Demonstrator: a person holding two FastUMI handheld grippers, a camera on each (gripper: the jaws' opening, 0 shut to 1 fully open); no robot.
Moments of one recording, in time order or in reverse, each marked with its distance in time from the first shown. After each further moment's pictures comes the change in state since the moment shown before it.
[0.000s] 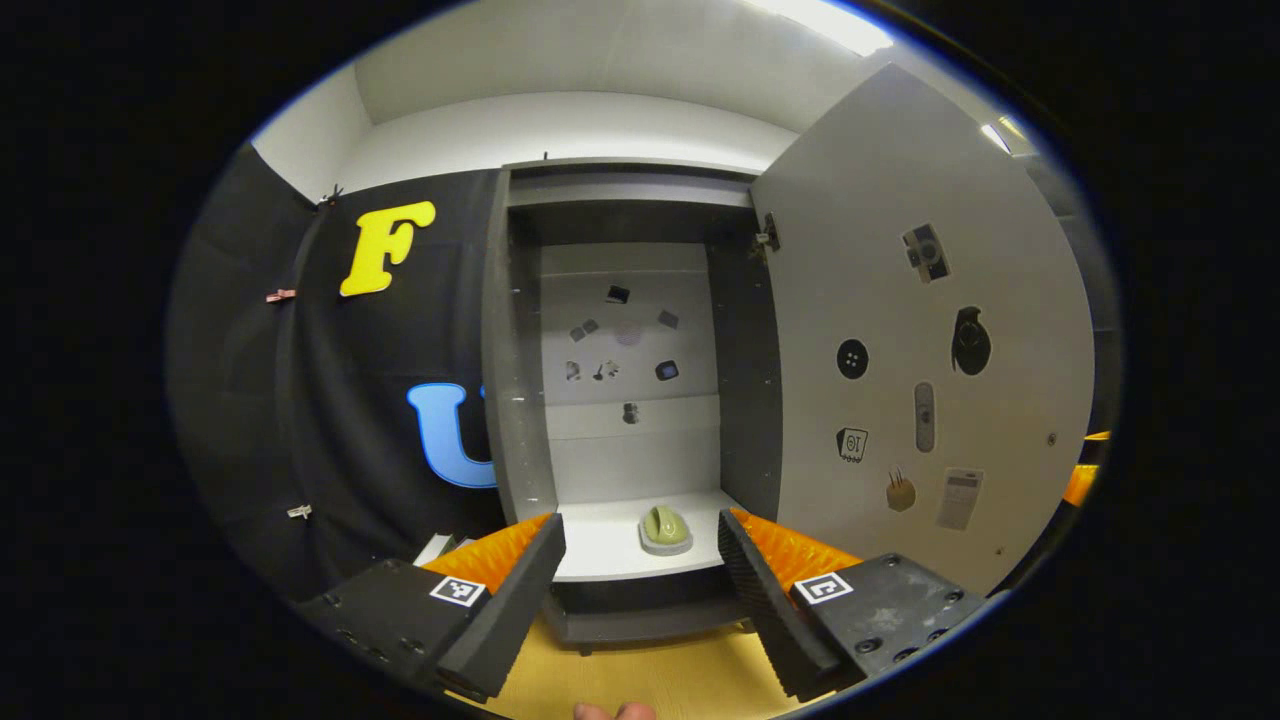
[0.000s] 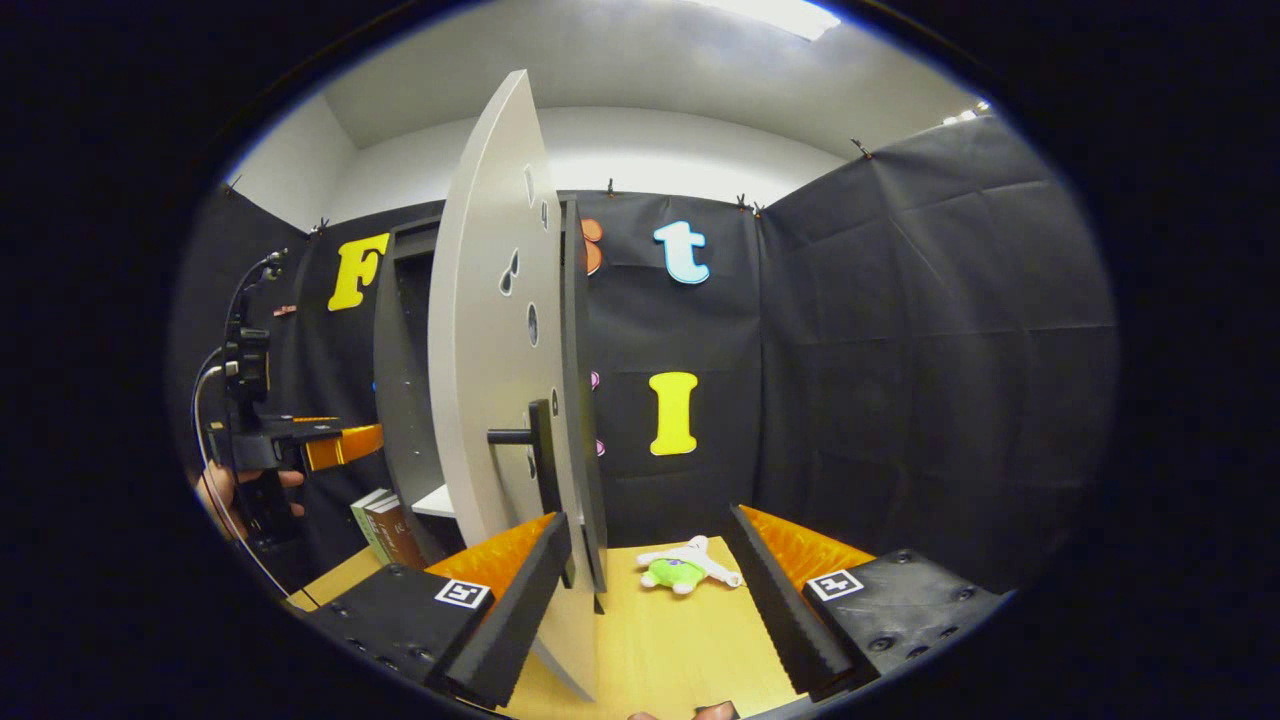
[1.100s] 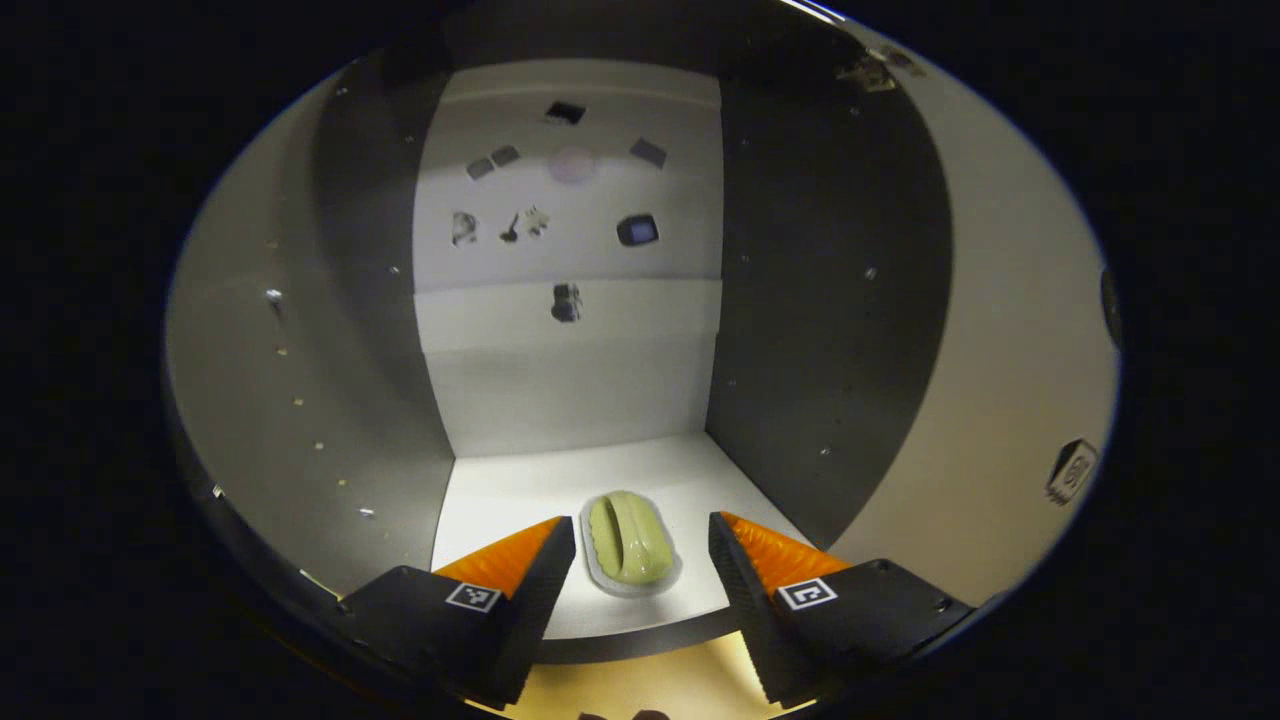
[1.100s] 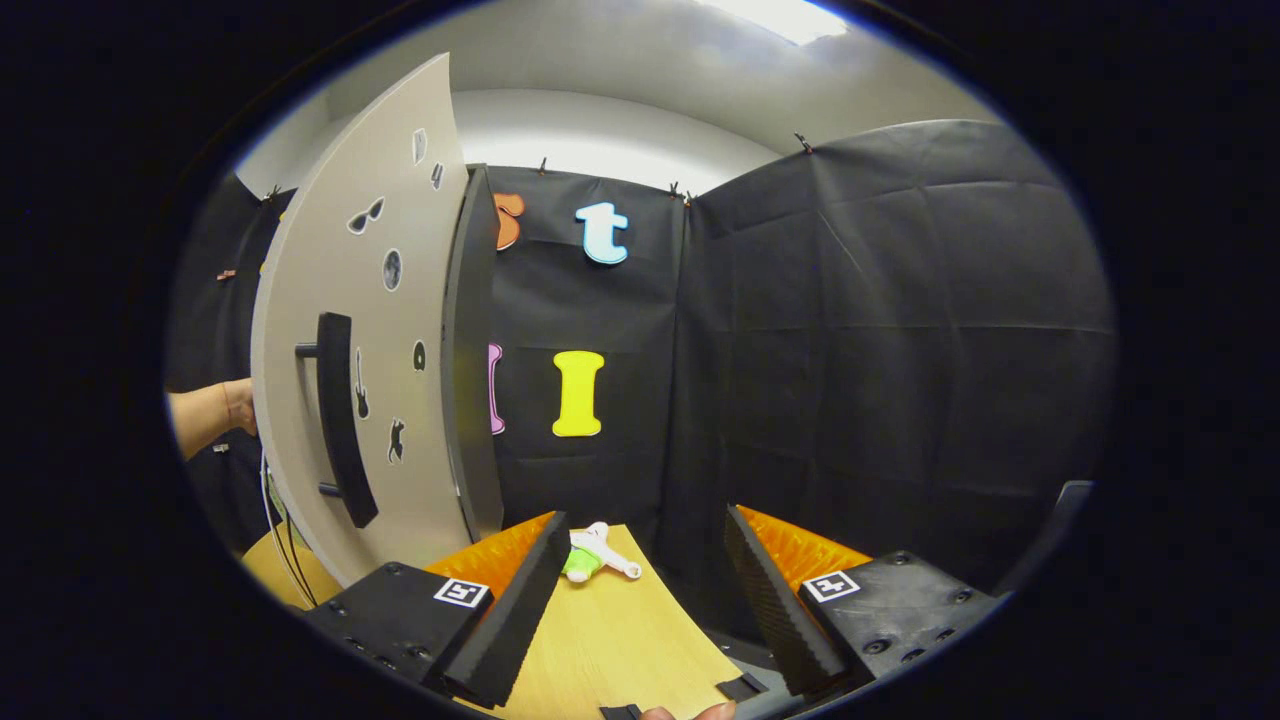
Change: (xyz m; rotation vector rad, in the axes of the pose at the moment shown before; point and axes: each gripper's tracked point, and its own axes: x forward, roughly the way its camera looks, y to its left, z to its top) left arm 0.259 -0.014 -0.101 -0.051 0.417 -0.151; right arm 0.003 -0.081 -0.024 -0.051 0.049 -0.206
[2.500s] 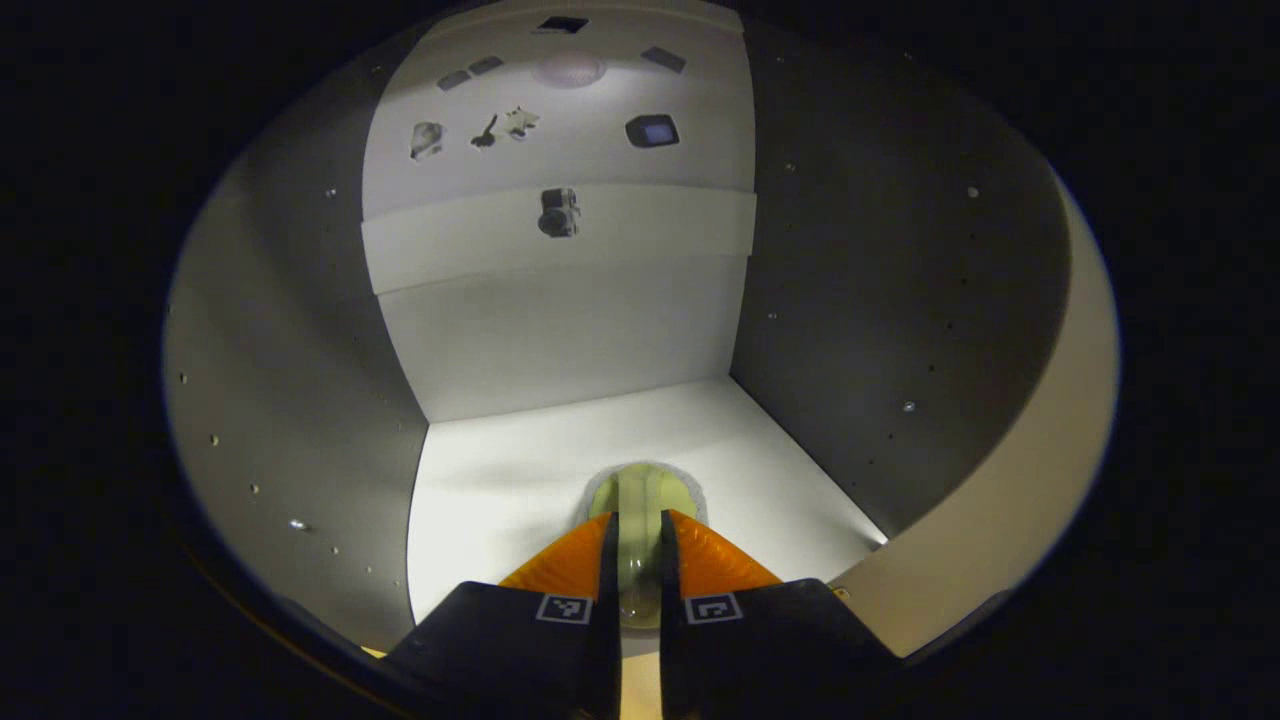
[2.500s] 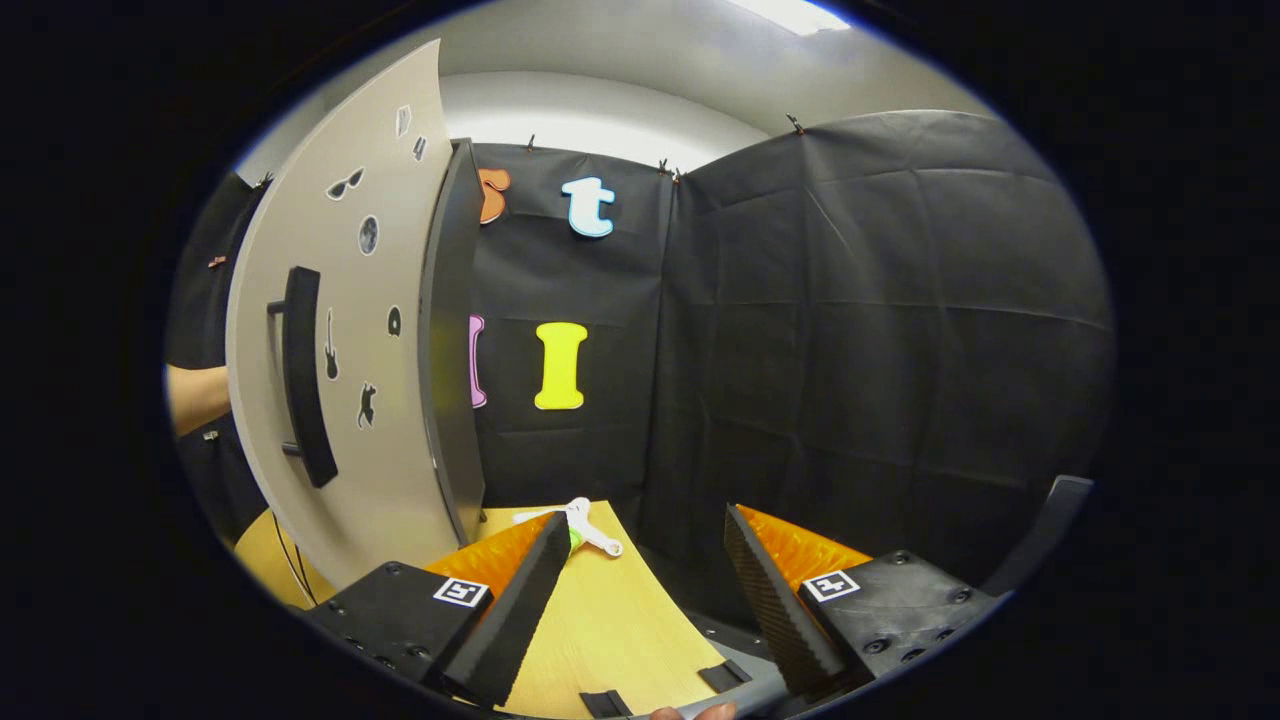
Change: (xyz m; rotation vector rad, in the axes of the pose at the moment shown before) left arm 0.031 0.019 -0.023 -0.002 0.119 -0.037; right arm 0.001 -0.012 -0.024 -0.014 0.056 -0.030
